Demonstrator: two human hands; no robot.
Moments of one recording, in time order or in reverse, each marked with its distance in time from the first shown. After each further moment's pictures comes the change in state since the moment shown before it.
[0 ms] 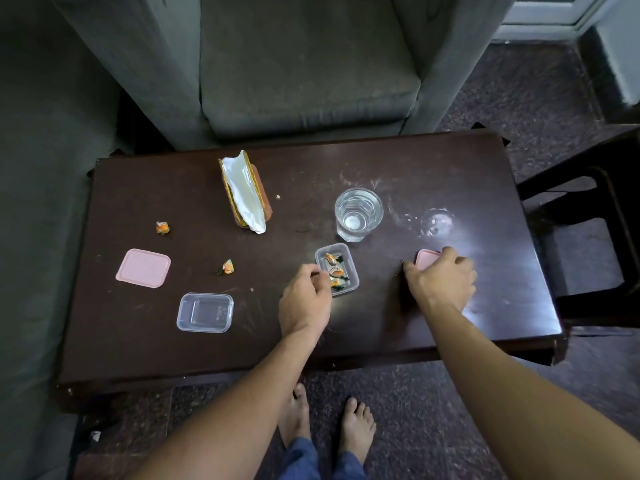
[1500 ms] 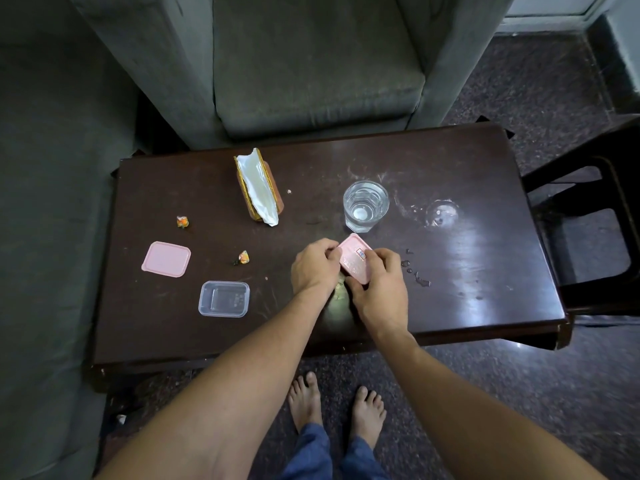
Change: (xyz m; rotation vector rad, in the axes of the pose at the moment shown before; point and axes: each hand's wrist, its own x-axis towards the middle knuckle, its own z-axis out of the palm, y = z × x) left_hand 0.024 0.019 -0.012 0.077 -0.037 0.081; right_hand -0.096 -0.021 0.035 0.246 -0.156 -0.529
